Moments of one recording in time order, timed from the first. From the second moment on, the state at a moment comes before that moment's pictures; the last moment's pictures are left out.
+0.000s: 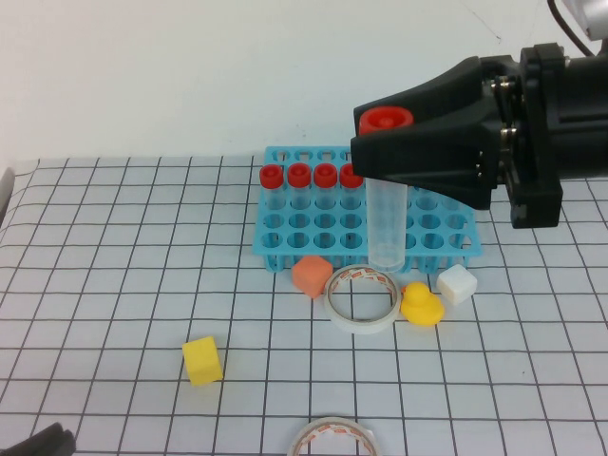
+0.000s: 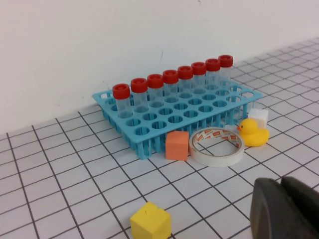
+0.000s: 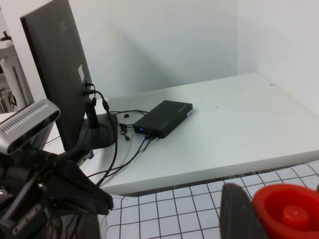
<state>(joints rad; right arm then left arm) 0.33 1.44 -1.21 1.51 1.12 -1.55 -0.63 0.13 -0.21 0.23 0.28 -0.27</state>
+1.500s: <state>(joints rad) 0.78 1.65 -1.21 0.92 -0.49 -0.48 -0.63 0.09 -0.20 0.23 0.31 -0.27</state>
